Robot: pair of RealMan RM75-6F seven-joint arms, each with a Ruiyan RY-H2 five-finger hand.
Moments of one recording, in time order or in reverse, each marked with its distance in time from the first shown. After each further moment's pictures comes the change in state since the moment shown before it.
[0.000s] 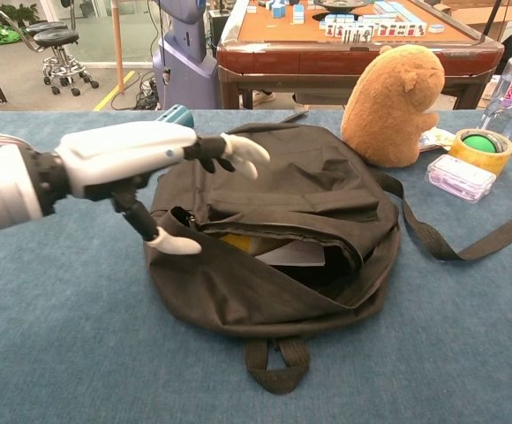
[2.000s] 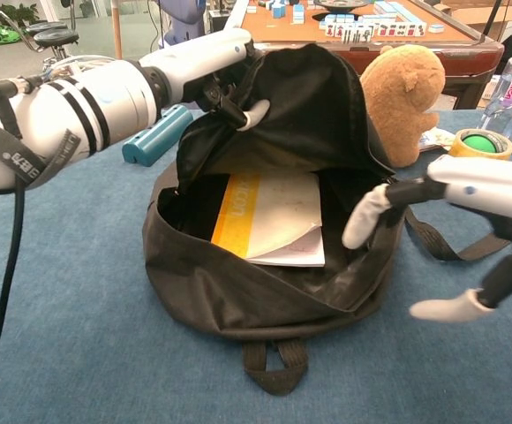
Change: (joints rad) left arm -0.178 -0.158 -0.227 0.052 -0.515 0.014 0.253; right arm 0.348 -0.270 -0.115 -0.010 -0.303 -0.417 0.314
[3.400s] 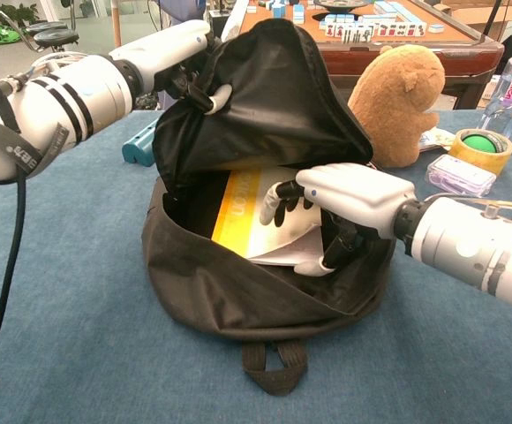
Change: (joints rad) left arm 0.001 -0.008 0.014 0.125 -0.038 0.065 -0.039; right arm 0.176 -0.439 0.125 0.368 0.340 -0.068 -0.310
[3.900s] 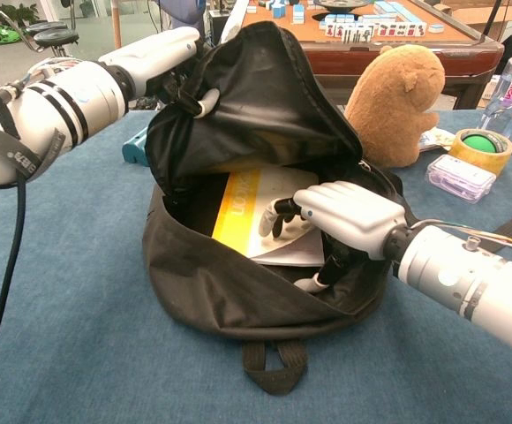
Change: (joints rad) left arm 0.006 -0.017 0.001 0.044 -0.020 0.018 0.035; right arm -0.001 -0.144 -0.041 0.243 -0.079 0.092 0.102
